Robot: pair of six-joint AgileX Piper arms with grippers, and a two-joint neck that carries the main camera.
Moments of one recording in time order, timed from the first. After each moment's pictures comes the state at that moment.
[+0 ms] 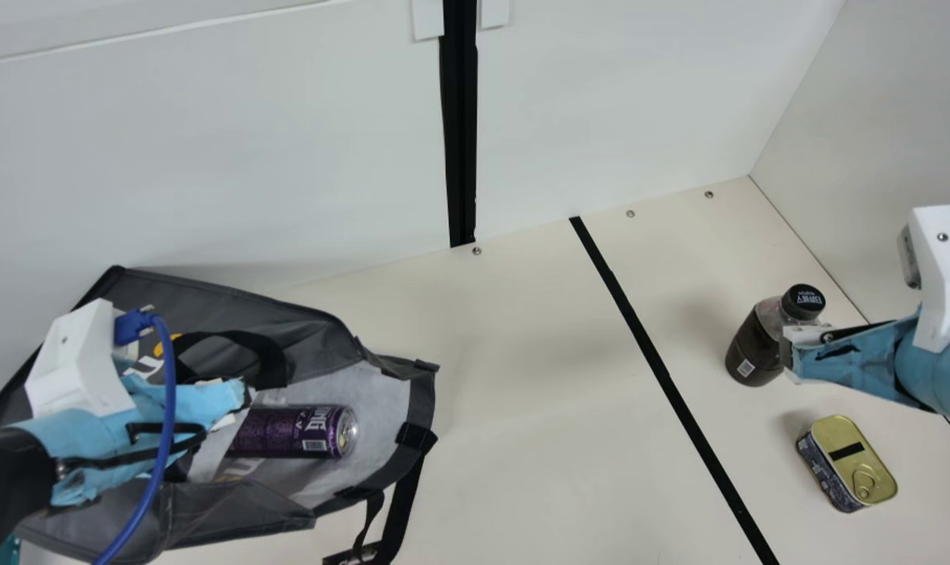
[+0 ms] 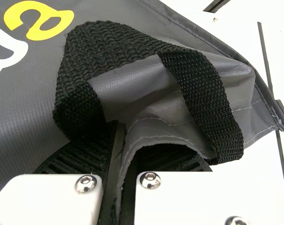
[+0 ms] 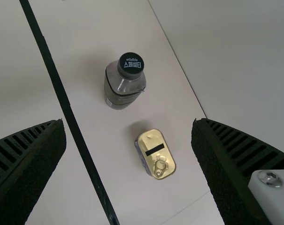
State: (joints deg) left arm -22.4 88.3 -78.7 -15.6 49.9 -14.8; right arm -20.7 59.4 -76.1 -15.0 69.9 0.0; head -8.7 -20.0
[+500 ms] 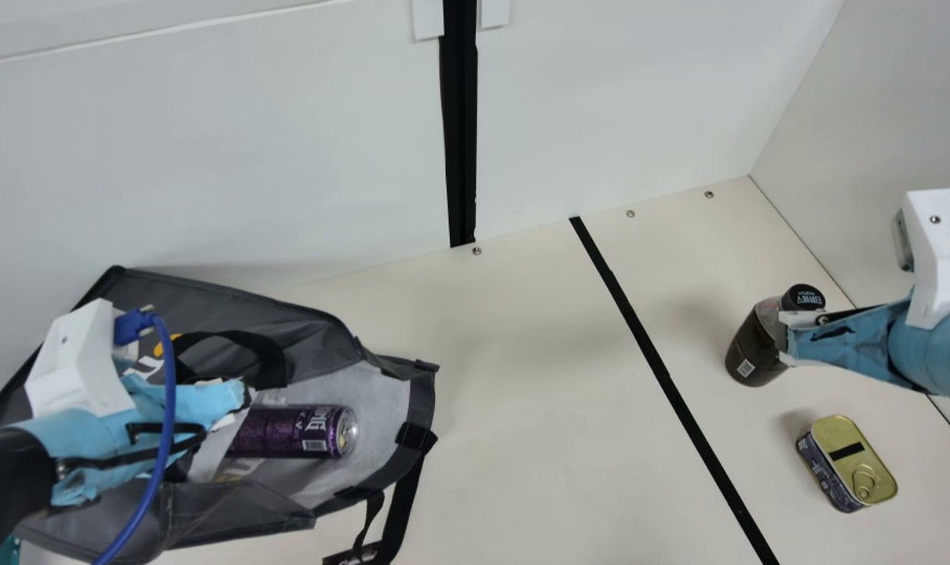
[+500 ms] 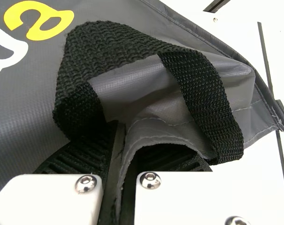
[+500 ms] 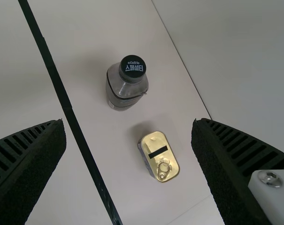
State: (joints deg) left arm -22.4 88.3 -78.7 -15.6 49.9 -14.8; right arm -22.1 62.9 -78.3 -13.3 70.0 -0.6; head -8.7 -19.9
